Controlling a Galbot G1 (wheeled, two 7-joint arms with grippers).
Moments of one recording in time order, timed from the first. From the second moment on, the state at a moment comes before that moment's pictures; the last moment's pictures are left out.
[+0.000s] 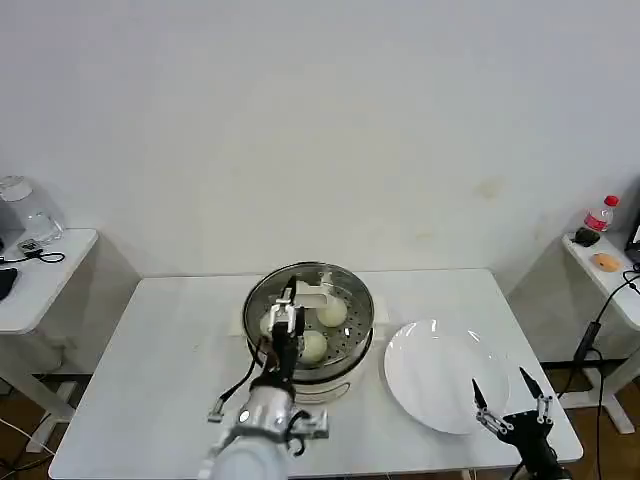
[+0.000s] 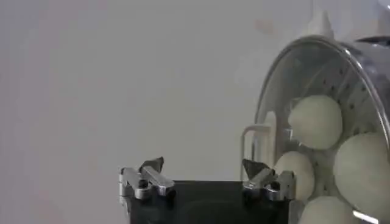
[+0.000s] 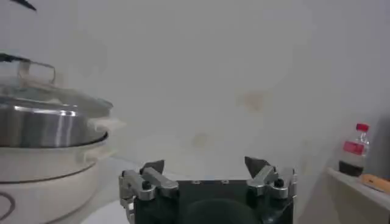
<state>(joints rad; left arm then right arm) 1.37 -1.52 -0.13 -2.19 1.58 0.23 0.23 -1.78 1.34 0.85 1.98 0.16 0.30 -0.23</state>
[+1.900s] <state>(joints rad) 1.98 -1.43 -0.63 -2.22 -0.10 -0.09 -0.24 -1.89 1.17 0.67 2.17 0.28 0.01 -0.09</state>
